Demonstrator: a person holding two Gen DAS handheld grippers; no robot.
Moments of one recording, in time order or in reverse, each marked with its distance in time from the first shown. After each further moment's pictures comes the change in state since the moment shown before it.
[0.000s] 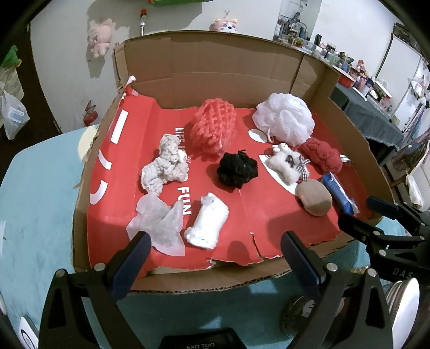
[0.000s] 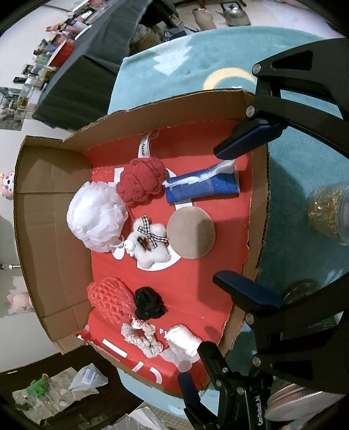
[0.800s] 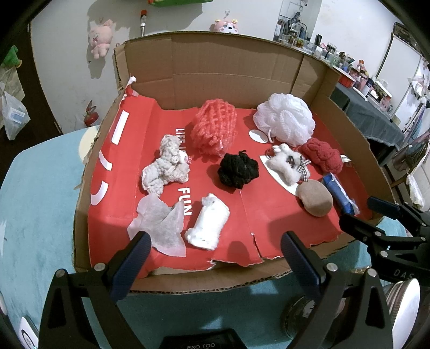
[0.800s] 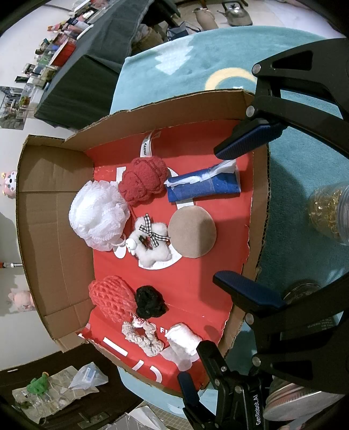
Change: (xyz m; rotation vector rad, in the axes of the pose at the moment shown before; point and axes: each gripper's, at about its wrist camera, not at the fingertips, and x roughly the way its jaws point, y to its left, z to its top) left arm 0.000 0.000 0.000 0.003 0.001 0.003; right arm -0.001 0.001 0.000 -0.003 -0.004 0.000
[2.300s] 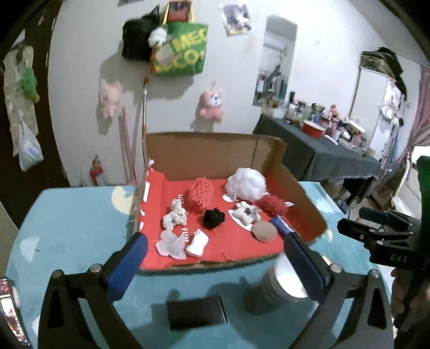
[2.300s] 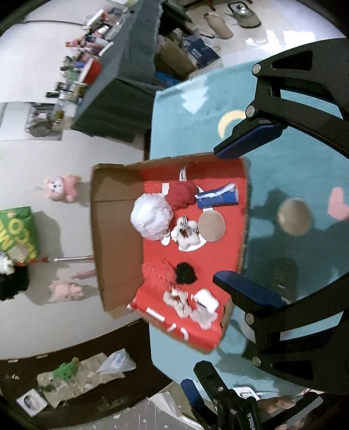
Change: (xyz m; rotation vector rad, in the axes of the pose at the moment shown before) left arm -0.158 -0.015 -0.044 0.040 -0.372 -0.044; right arm -0.124 -0.007 -0.016 0.008 -0.222 0.018
